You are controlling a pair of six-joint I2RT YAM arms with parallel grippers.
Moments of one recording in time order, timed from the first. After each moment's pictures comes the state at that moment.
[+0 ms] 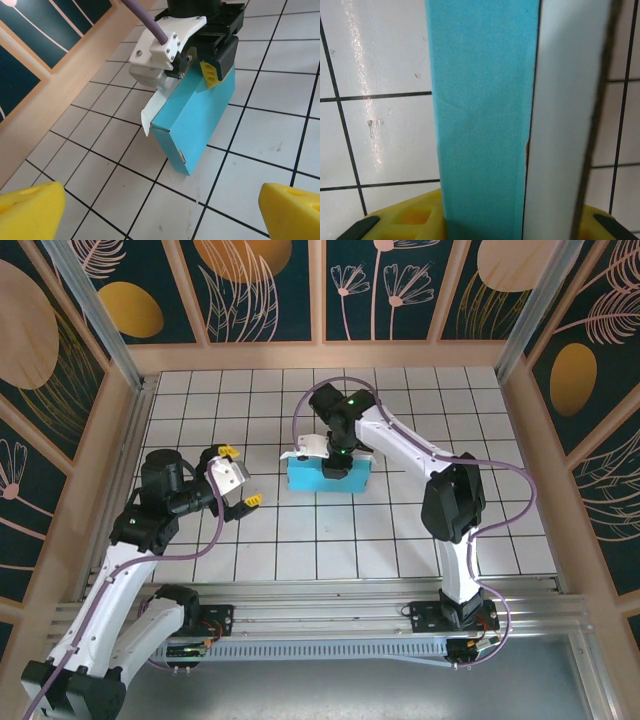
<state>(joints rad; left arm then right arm) -0.25 0.81 0.77 -0.46 0.56 0.68 0.70 2.01 1.87 -1.21 -0.12 -0.90</state>
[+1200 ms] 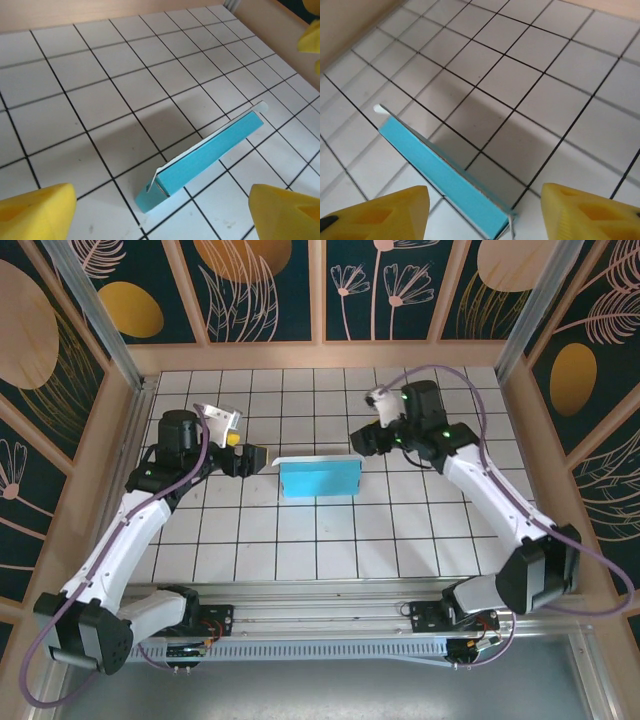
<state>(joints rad) -0.25 1.14 1.00 -0.44 0.47 -0.07 0.40 1.37 1.23 -0.52 -0.42 0.01</state>
